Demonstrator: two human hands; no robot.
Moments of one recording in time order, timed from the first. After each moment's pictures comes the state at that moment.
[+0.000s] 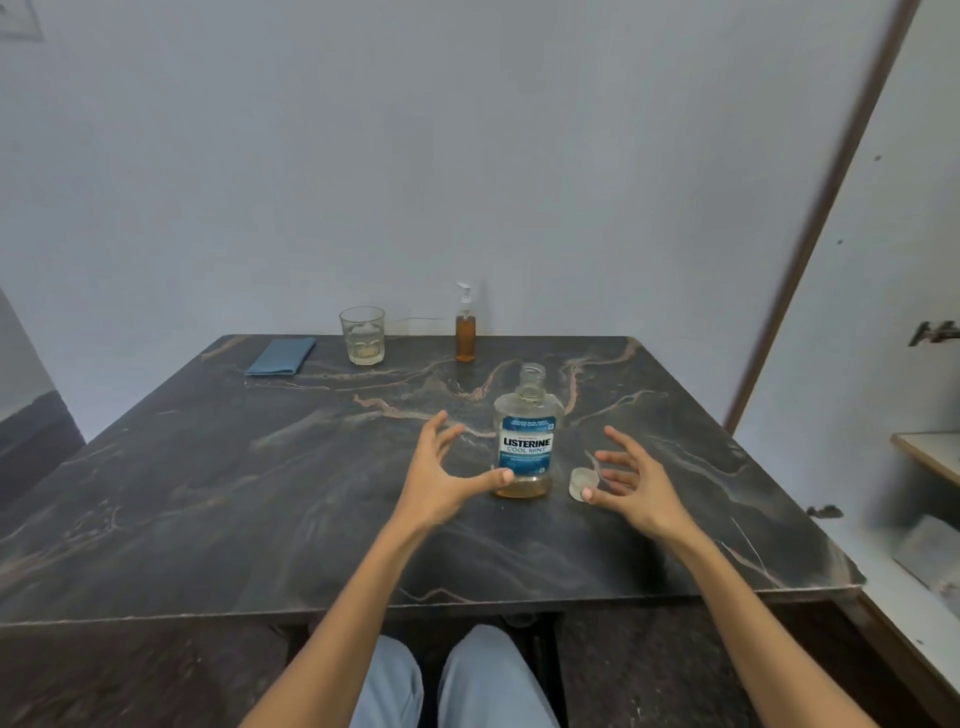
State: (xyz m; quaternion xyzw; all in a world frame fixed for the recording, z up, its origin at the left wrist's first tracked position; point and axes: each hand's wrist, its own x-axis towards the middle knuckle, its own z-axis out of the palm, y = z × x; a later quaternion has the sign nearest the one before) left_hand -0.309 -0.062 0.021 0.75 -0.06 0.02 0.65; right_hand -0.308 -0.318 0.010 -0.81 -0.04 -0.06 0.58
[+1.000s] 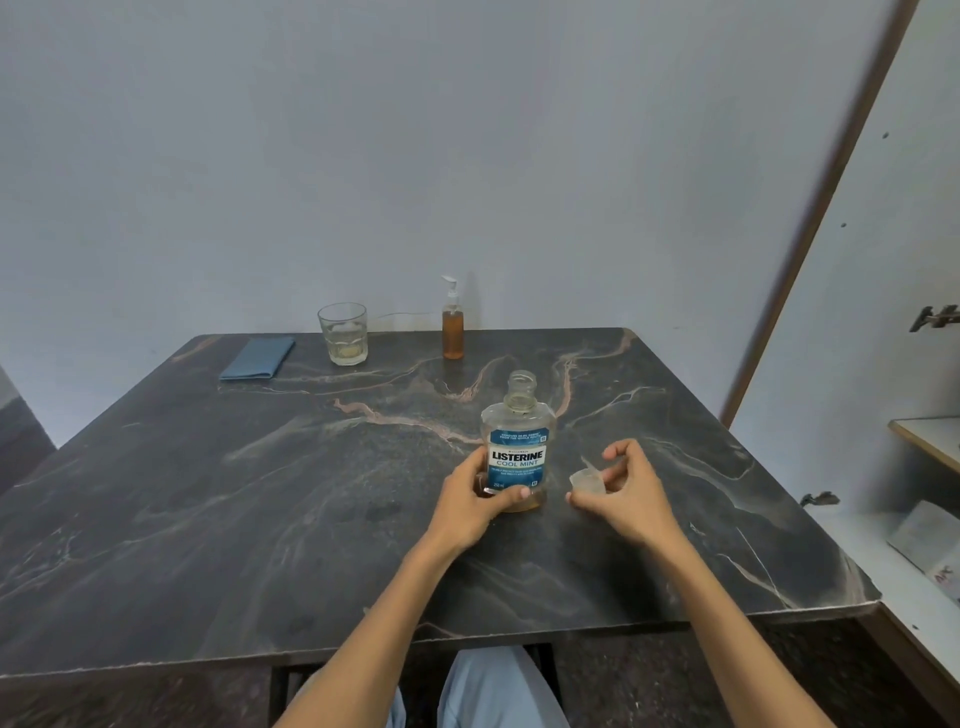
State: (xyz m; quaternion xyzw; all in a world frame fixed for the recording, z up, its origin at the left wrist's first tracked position) left_hand -0.266 -0.101 -0.016 0.77 -0.14 -0.01 0.63; right_hand -0.297 -0.302 0.015 -0.85 0.05 -0.12 0.51
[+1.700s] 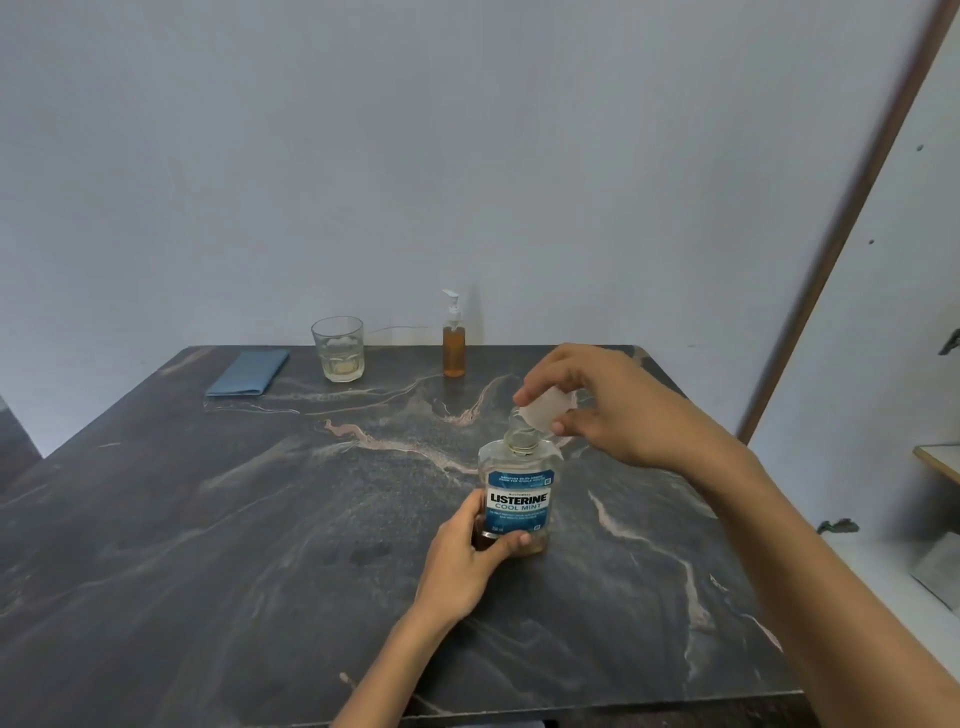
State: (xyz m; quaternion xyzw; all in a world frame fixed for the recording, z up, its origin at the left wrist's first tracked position) left_hand -0.266 -0.102 -0.034 0.77 -0.16 0.05 0.62; right_hand -0.289 -0.258 0.182 -0.93 -0.23 -0.05 0.28
